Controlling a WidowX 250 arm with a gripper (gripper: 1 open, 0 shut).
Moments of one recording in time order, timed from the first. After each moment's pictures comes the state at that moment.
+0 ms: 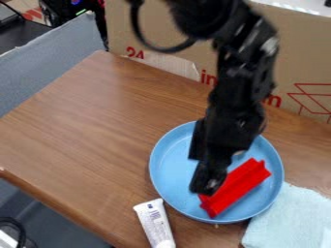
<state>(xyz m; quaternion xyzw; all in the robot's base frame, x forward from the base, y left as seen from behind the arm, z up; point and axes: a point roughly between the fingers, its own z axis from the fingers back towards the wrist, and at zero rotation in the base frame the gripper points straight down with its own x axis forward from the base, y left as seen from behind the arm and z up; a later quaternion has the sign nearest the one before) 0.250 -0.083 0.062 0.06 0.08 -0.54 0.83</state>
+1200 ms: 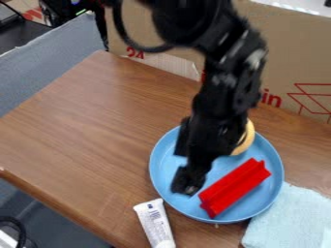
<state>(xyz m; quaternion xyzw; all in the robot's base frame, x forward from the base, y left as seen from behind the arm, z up) 0.231 -0.048 0.045 0.12 0.08 -0.55 0.83</state>
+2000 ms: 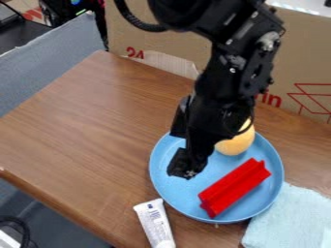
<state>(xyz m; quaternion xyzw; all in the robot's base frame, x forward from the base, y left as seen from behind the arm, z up) 0.237 -0.045 0.088 0.16 0.06 -0.53 0.83</state>
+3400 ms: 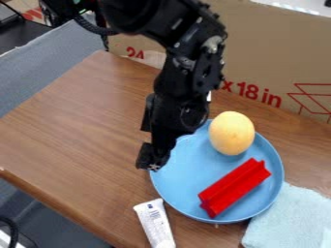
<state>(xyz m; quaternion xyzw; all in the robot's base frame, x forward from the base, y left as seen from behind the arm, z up) 0.241 -0.004 0.067 0.18 0.06 -0.53 0.83</state>
